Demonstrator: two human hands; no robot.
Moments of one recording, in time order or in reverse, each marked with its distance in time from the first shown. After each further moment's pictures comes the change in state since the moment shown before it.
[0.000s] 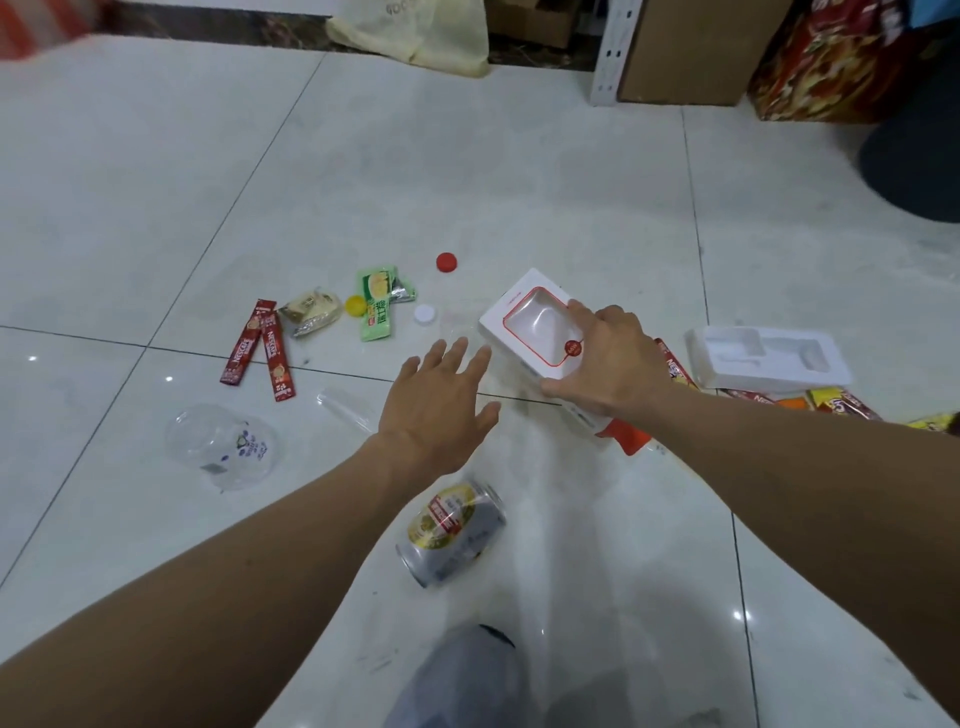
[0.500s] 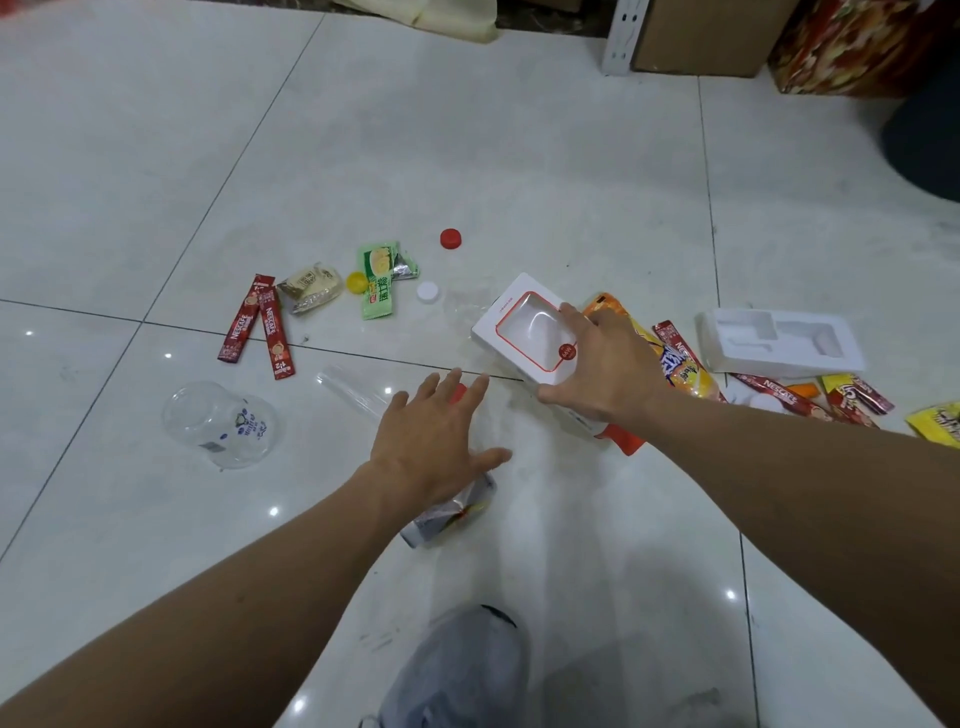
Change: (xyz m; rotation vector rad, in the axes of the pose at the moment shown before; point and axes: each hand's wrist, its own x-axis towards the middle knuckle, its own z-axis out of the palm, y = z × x) left_hand -0.027 -0.006 0.036 -0.062 -0.092 -0.002; right_hand -0.009 -0.006 0.019 -0.047 -0.066 -0.019
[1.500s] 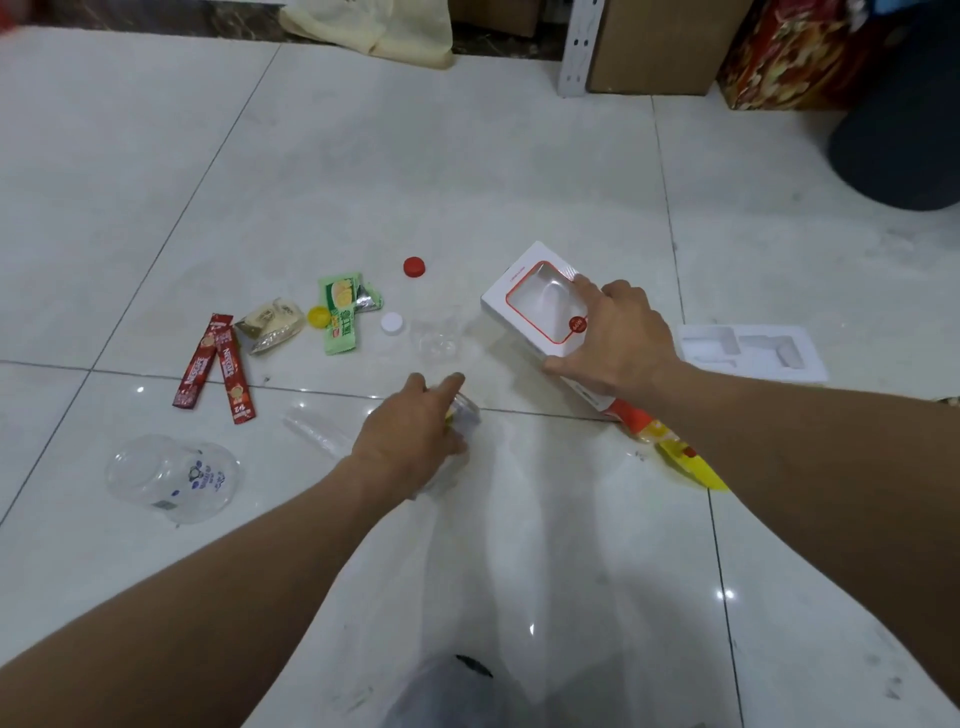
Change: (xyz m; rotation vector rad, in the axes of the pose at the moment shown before) left_hand 0.049 0.005 -0.019 -0.163 0.004 -0.044; right_hand 0.033 0.034 -0.036 0.011 0.099 0.104
